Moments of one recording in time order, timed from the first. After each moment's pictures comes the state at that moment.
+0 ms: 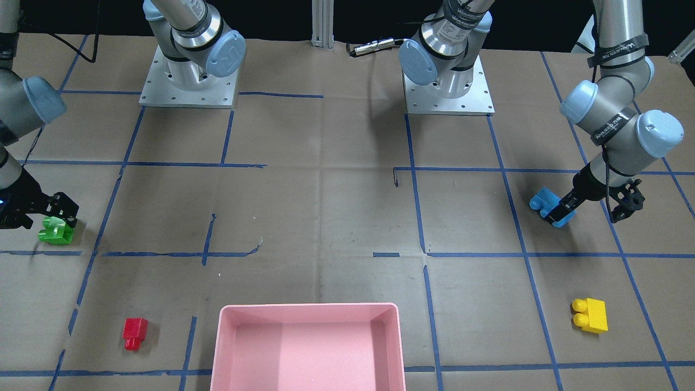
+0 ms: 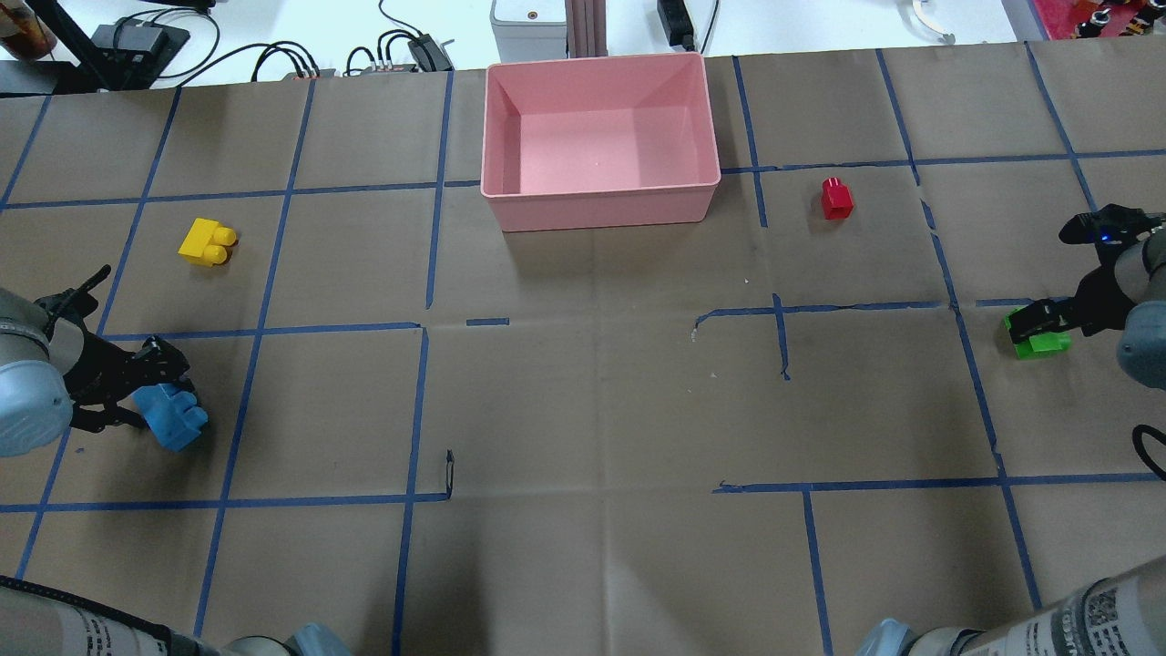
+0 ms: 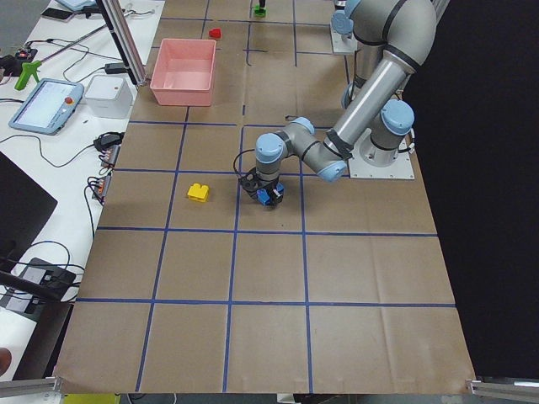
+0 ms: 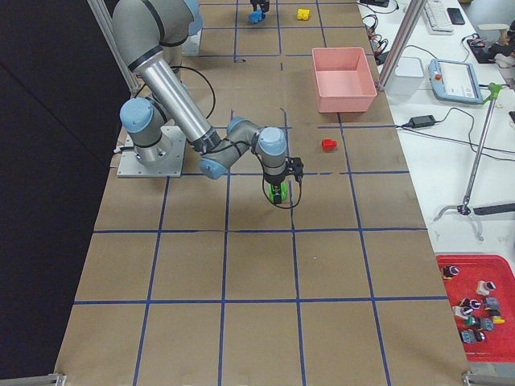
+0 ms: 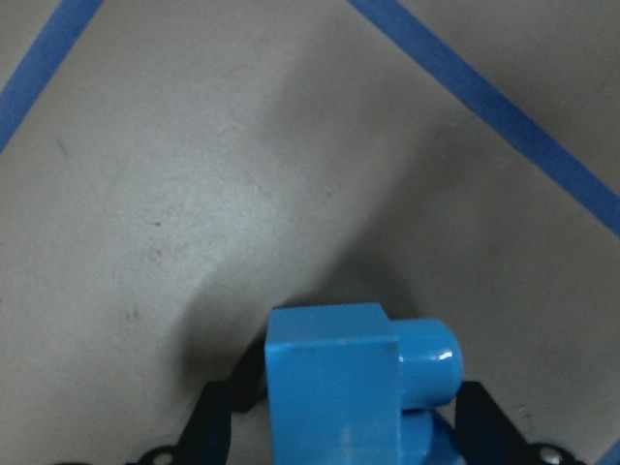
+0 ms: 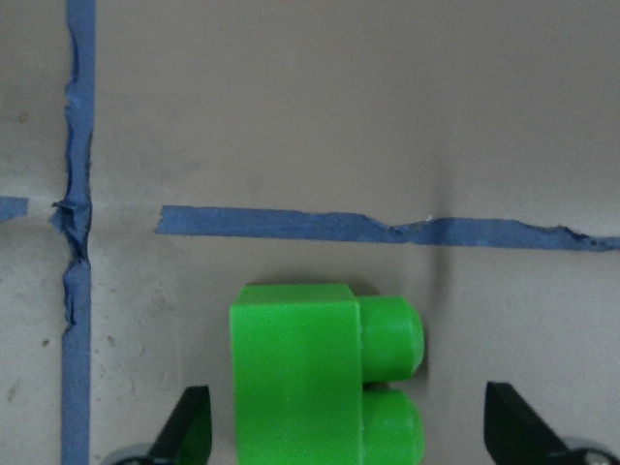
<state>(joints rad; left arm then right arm) -0.84 -1.86 -2.13 -0.75 1.53 0.07 0.90 -1.24 2.09 -2.51 -1.51 -0.72</state>
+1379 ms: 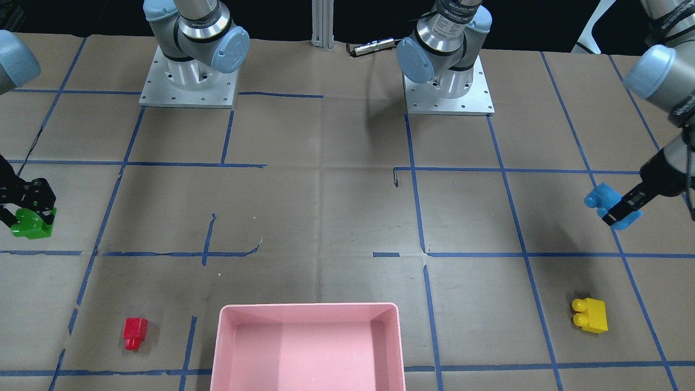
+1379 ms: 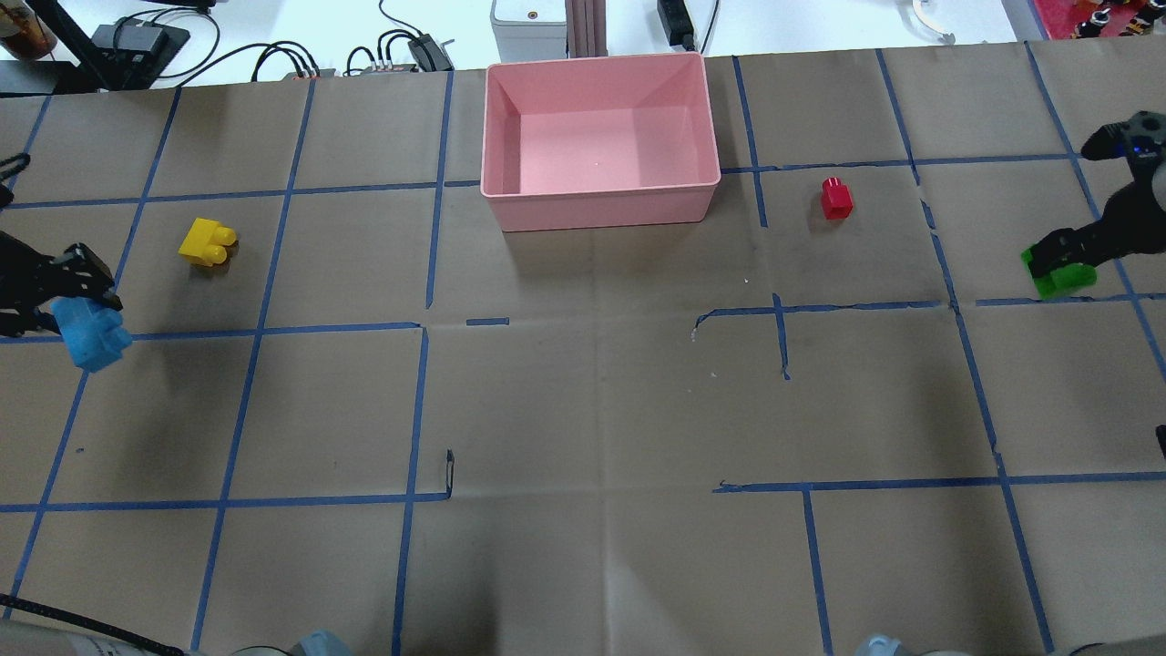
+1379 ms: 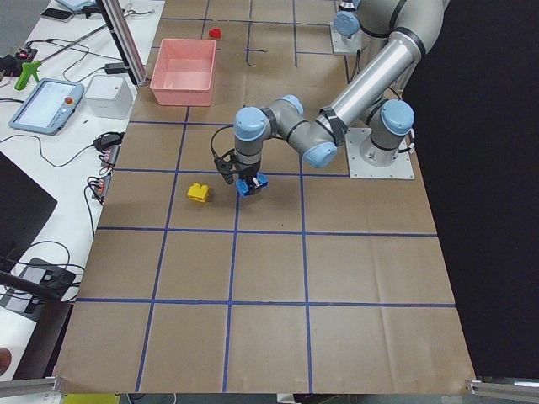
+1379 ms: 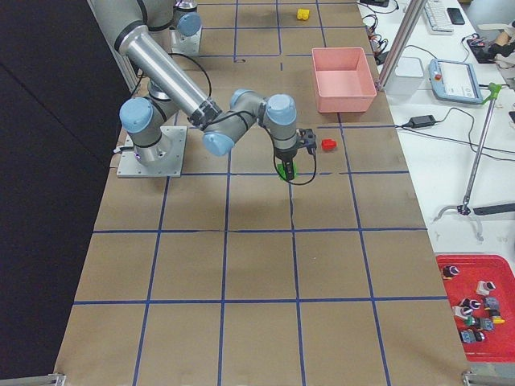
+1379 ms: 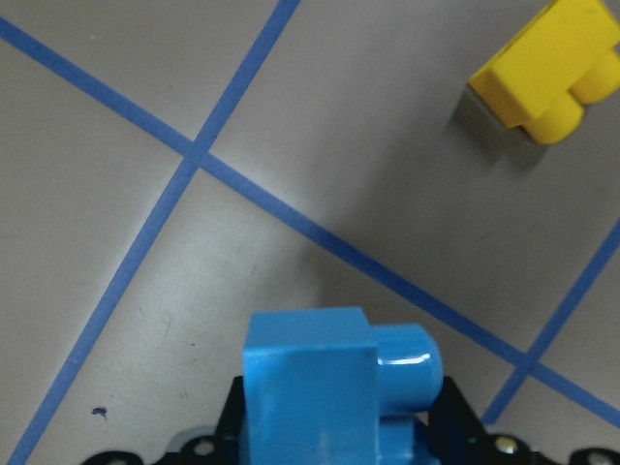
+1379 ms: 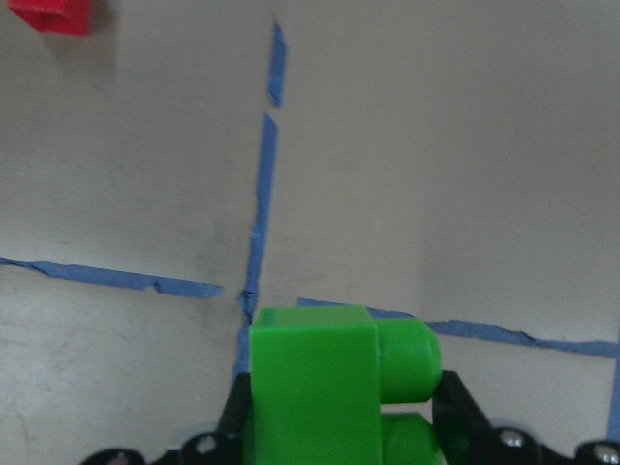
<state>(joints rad) -0.91 -1.79 -1.70 -1.20 1.53 0.13 1.06 -1.41 1.91 -2.24 -1.46 -0.71</state>
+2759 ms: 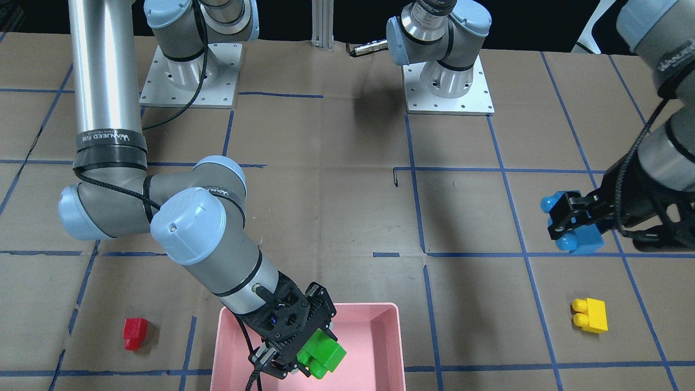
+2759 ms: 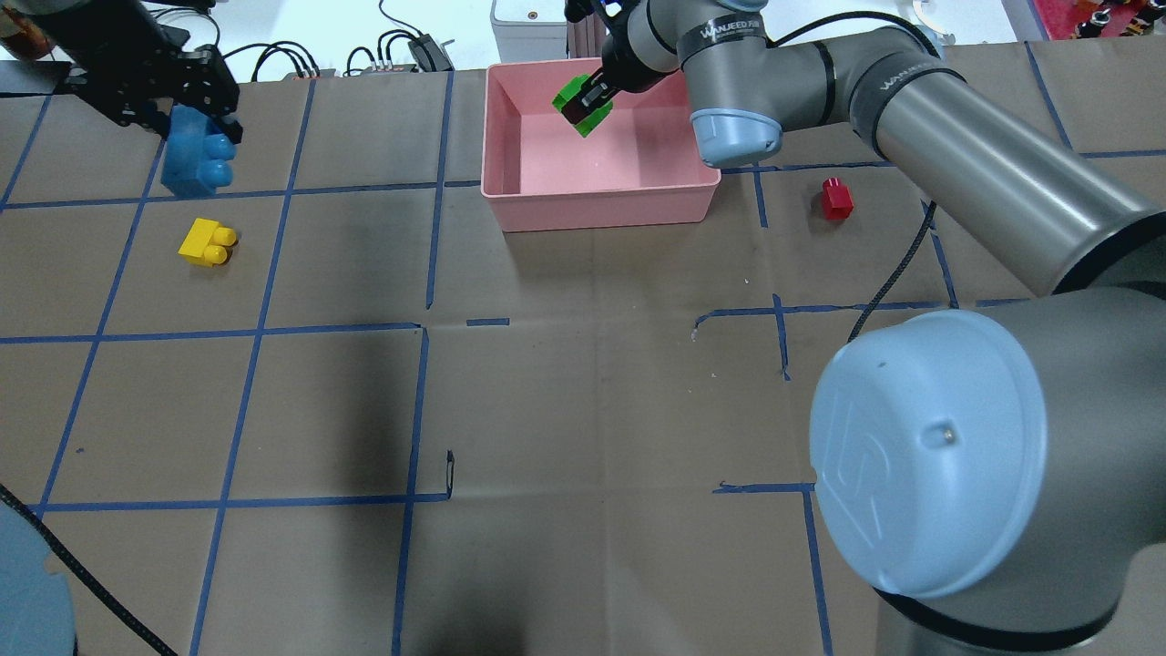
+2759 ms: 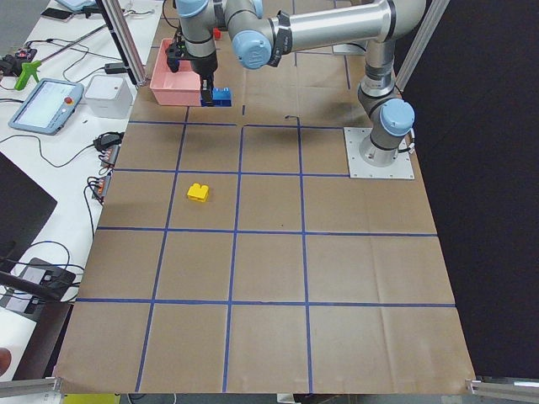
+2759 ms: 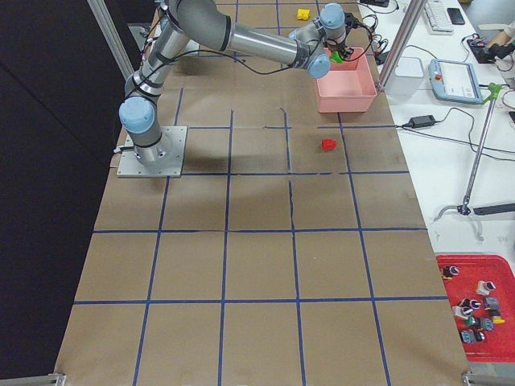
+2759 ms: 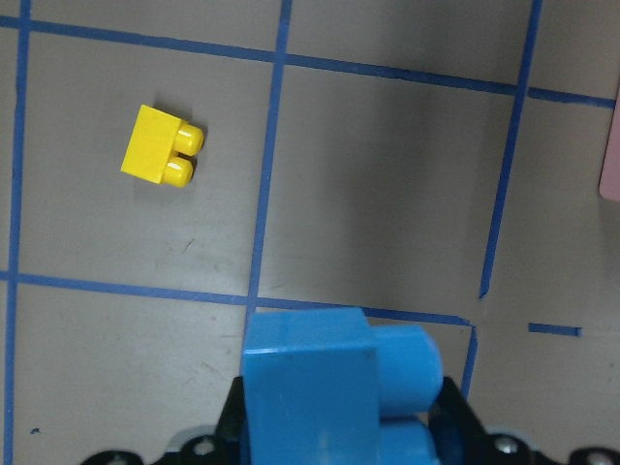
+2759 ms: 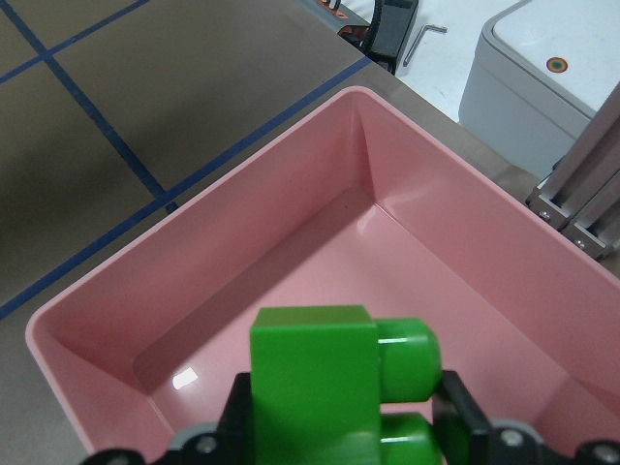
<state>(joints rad) -1.36 -1.89 -1.28 -1.53 1.53 0.21 1.75 -0.88 1.26 -2.44 -1.16 -0.58</state>
